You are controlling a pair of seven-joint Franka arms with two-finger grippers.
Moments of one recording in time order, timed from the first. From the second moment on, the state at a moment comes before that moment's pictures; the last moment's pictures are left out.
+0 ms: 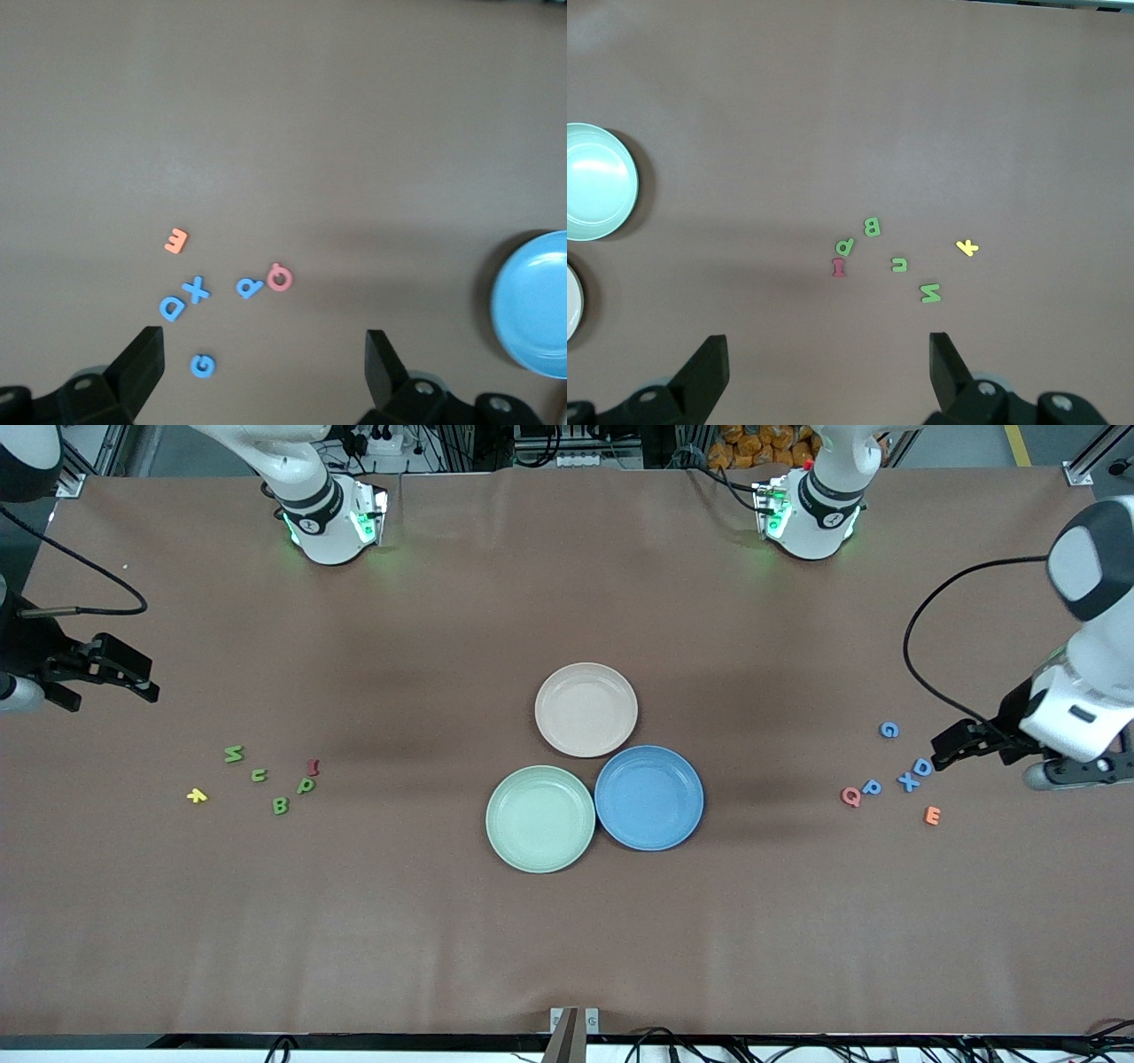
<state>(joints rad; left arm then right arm) 0.07 0.14 -0.10 -1.79 0.02 2.05 -0.10 -0.12 0.03 0.11 -1.59 0.03 1.70 -0.11</state>
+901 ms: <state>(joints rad) 0.14 0.23 -0.10 -2.04 0.07 2.35 0.02 -0.12 0.03 0.11 -1.59 0.03 1.71 -0.11</state>
